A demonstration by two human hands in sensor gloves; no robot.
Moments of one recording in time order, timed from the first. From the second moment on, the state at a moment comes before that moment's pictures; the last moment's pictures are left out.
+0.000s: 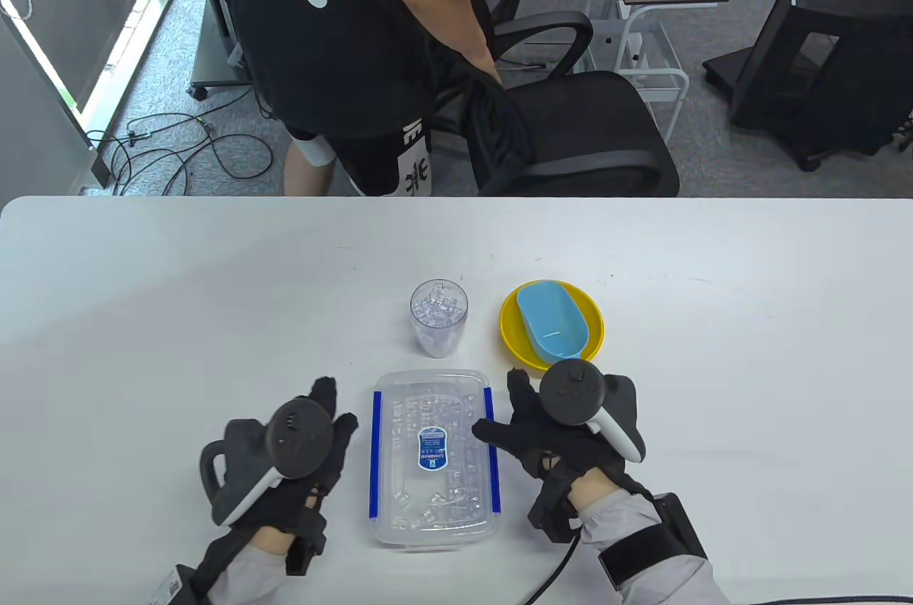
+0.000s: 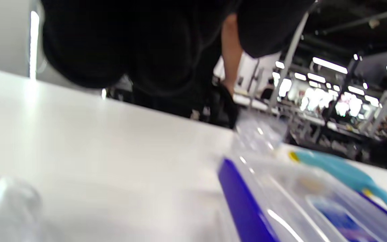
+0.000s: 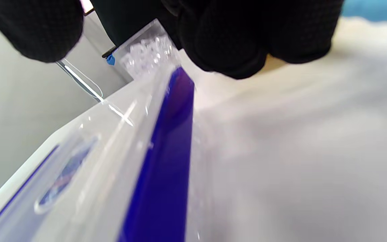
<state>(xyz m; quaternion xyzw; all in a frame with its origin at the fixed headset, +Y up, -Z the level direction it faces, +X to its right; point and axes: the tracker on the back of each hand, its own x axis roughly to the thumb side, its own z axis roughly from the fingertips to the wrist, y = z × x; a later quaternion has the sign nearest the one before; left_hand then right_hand) -0.225 -0.622 -0.215 0.02 0.00 0.14 0.99 0.116 -0.674 -0.294 0.09 0.14 0.94 0.30</state>
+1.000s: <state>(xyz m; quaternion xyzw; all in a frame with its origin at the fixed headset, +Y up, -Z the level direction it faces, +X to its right) -0.338 -0.681 -0.216 0.01 0.04 0.25 0.97 -0.002 -0.698 -0.446 0.11 0.25 0.96 0.03</state>
